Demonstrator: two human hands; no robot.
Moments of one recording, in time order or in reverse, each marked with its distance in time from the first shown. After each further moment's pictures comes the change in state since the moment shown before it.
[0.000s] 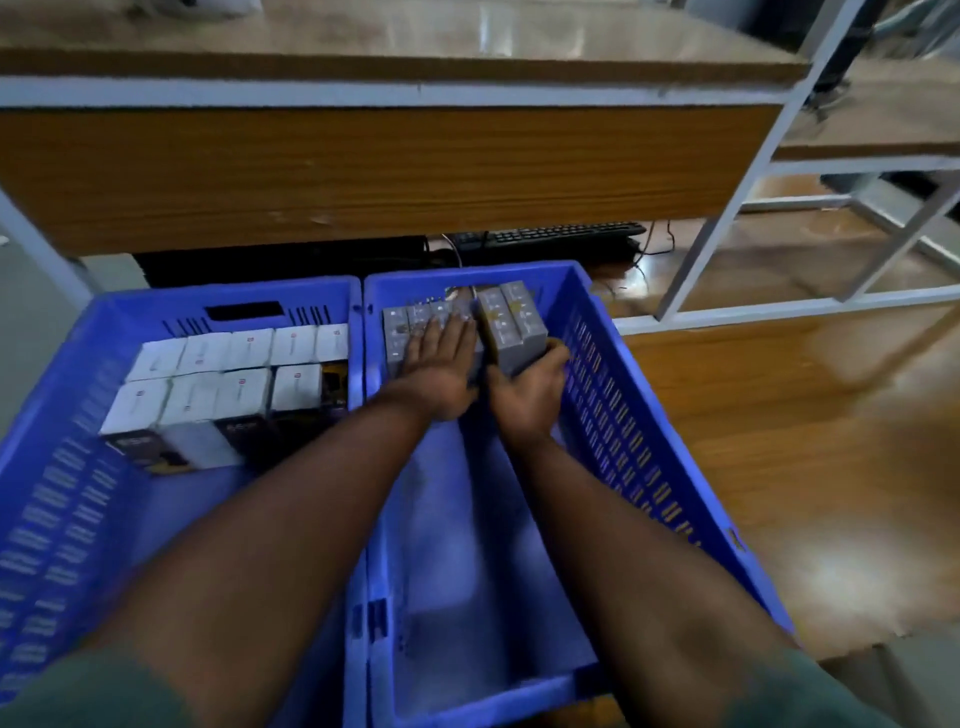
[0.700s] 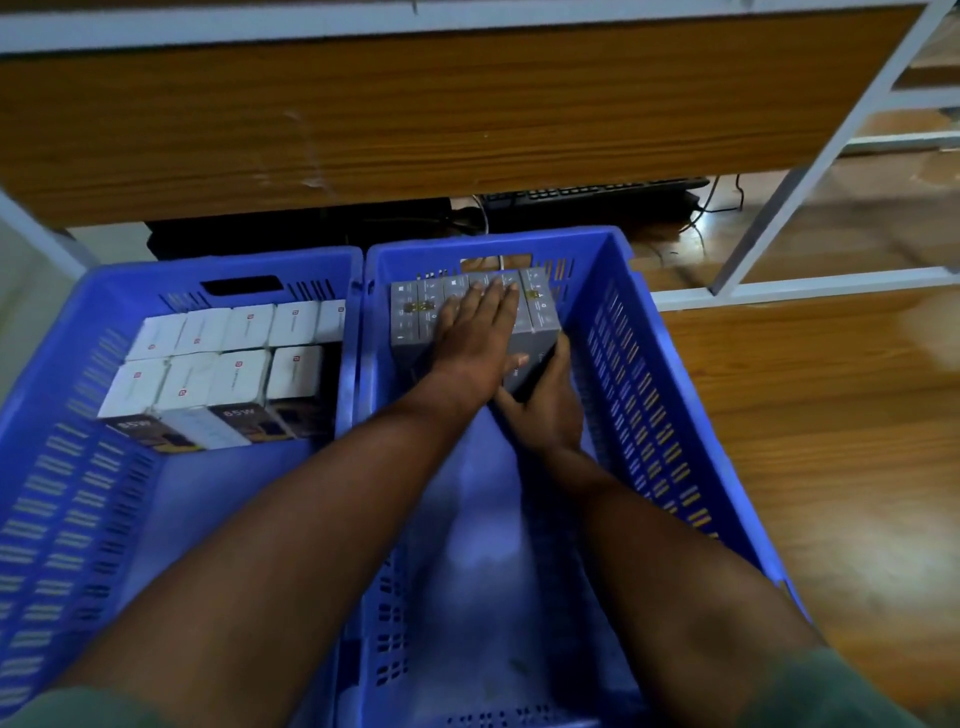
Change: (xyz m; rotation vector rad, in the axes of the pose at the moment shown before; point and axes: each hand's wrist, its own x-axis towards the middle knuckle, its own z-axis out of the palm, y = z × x) left_hand 0.035 0.027 0.006 0.075 0.113 -0.045; right_hand 0.020 0.069 0.010 -0.060 -0.263 -0.251
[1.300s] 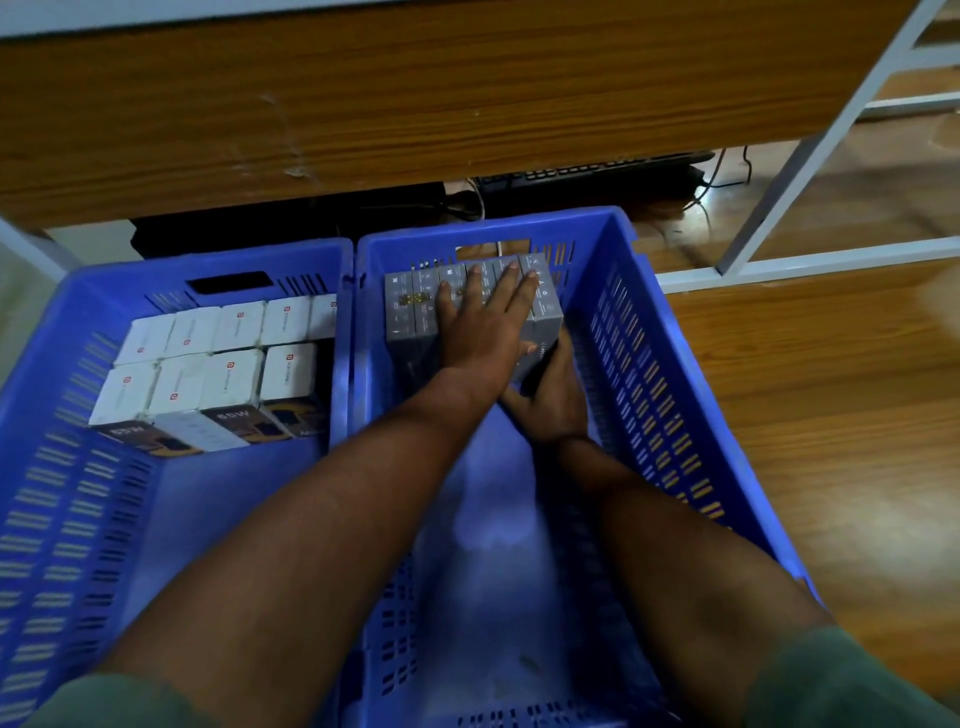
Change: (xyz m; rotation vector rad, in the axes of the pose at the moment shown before) left_hand 0.010 0.010 0.015 0.062 0.066 -0.008; right_hand 0.006 0.020 0.003 0.019 -0.051 -0.029
